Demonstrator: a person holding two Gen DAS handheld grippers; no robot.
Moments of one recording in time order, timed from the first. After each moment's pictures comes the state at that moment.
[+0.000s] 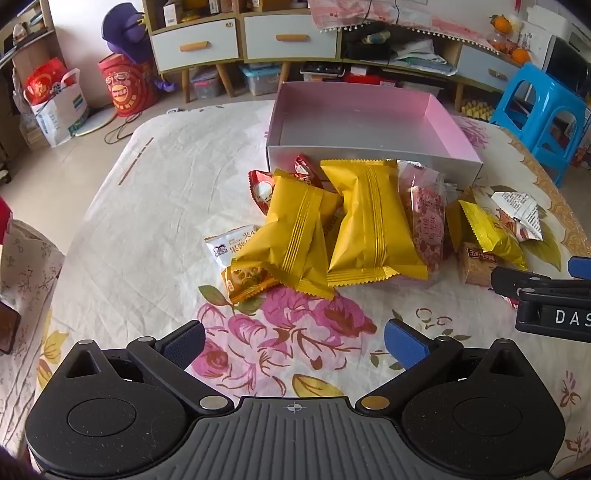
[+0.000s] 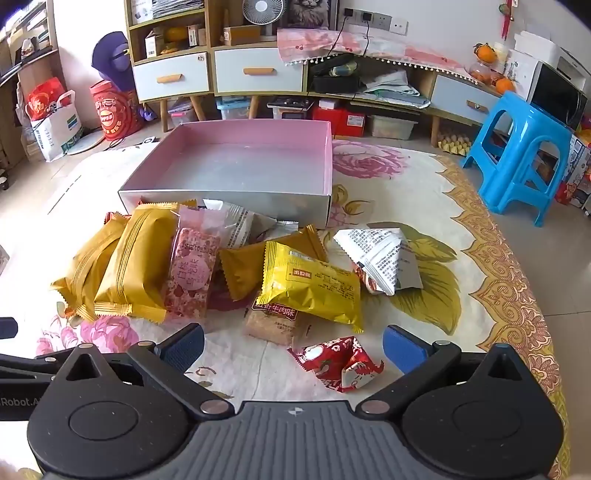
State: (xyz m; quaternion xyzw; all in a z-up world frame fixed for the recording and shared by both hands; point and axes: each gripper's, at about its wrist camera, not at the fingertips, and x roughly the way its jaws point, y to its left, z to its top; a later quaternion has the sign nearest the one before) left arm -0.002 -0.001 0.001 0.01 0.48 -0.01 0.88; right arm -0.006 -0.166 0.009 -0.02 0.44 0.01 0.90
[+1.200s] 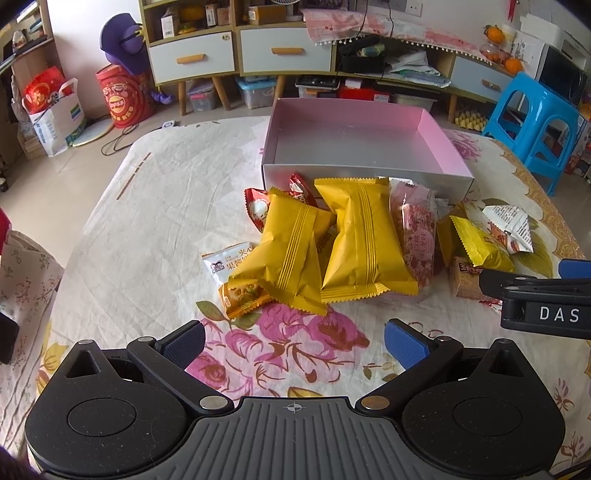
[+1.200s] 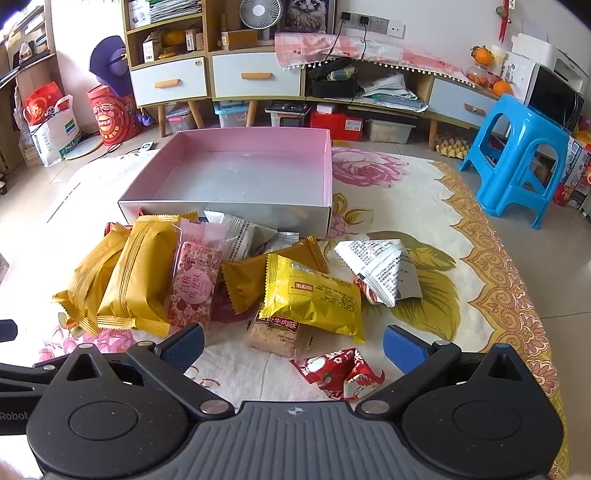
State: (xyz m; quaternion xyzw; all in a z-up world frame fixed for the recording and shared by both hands) left arm 0.001 -0.001 0.010 0.01 0.46 -0.02 0.89; right arm -0.001 -0.164 0.015 -0.02 0.43 0.00 0.90
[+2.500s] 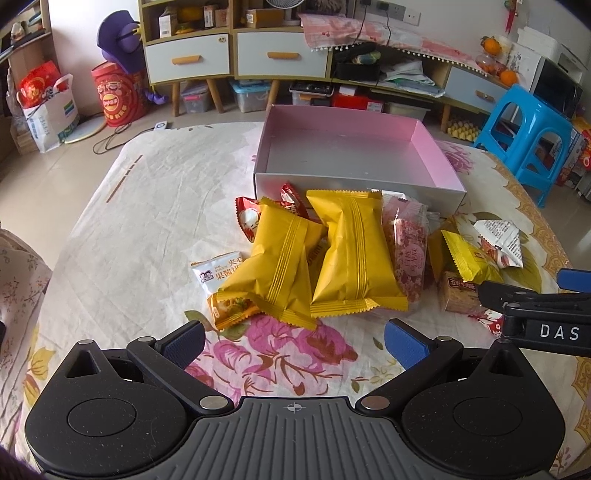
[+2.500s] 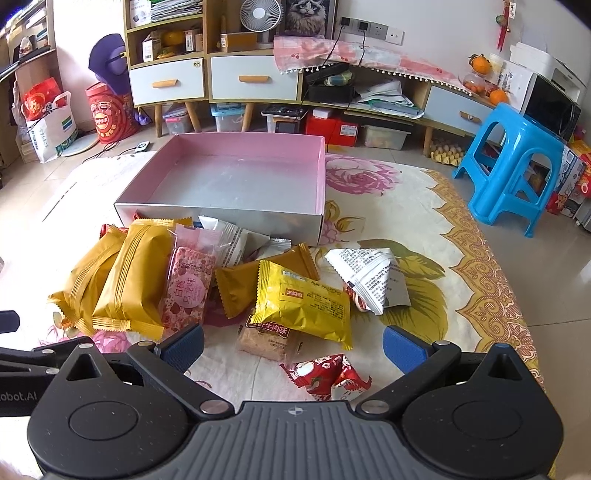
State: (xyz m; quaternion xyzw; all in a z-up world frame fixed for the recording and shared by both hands) left arm 0.008 0.001 0.012 -0.01 0.46 -0.03 0.89; right arm -0.001 -0.164 0.022 -0.04 0.42 -0.01 0.91
